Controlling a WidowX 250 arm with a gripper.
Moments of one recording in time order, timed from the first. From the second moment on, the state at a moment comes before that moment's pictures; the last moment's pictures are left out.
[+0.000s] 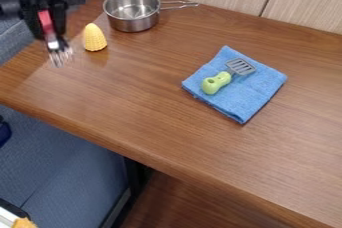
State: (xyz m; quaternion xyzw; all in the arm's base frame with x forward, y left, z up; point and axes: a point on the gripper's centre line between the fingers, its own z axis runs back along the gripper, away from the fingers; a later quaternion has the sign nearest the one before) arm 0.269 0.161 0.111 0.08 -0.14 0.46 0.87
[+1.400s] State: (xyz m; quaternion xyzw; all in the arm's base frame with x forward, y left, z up) arm 0.268 0.149 0.046 0.08 -0.06 0.50 0.86
